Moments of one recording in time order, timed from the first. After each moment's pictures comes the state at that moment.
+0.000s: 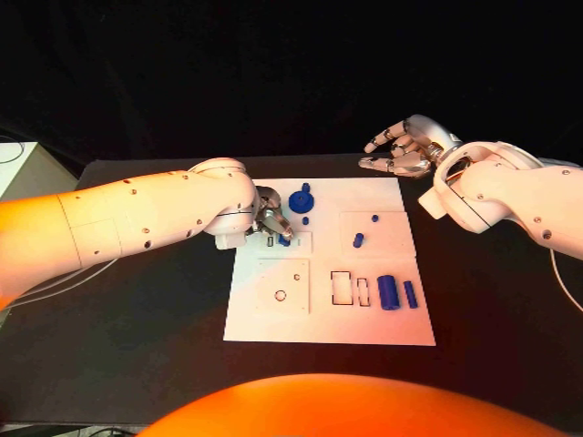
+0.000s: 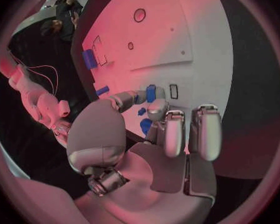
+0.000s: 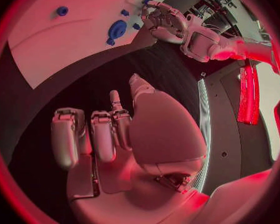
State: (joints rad) left arm 1.28 -0.57 -0.14 1.34 -0.97 0.17 -0.61; left_hand 0.97 -0.17 0.81 0.07 0.50 0.86 0.10 0.75 0.67 1.30 -0.03 1.22 0.97 1.46 -0.08 1.56 1.31 0.04 1.46 0.02 1.49 1.31; right arm 1.33 -0.78 -0.15 1.43 -0.92 -0.45 -0.07; right_hand 1.38 -0.14 0.16 0.29 0.13 0.91 0.16 0.14 0.39 1.47 0.07 1.46 1.31 1.47 0.00 1.53 1.31 0.02 1.47 0.10 1.46 1.31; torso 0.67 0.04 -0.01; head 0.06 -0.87
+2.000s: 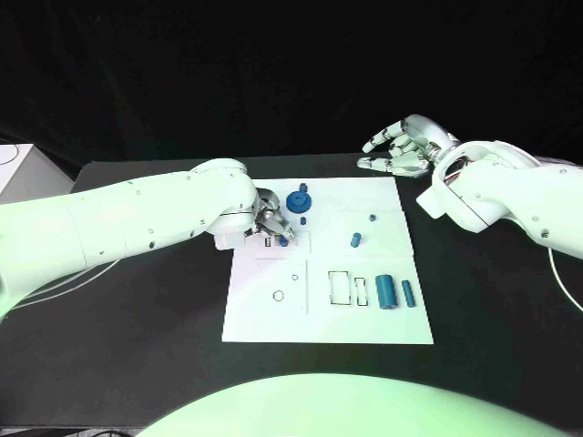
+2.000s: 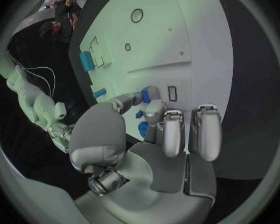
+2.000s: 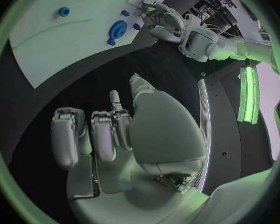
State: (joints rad) left arm 1.27 -0.55 -0.14 1.30 -0.97 0.20 -0.62; left_hand 0.92 -0.14 0.65 0.10 0.48 0.97 0.02 0.74 0.79 1.33 -0.05 1.22 0.98 1.47 -0.10 1.57 1.31 0.04 1.46 0.02 1.49 1.31; right arm 1.33 -0.78 -0.15 1.43 -0.92 -0.45 -0.08; right_hand 1.37 -0.14 0.16 0.29 0.13 0.90 0.16 0.14 0.39 1.47 0.07 1.46 1.31 1.47 0.00 1.52 1.31 0.02 1.47 0.10 1.45 1.31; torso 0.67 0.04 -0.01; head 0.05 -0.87
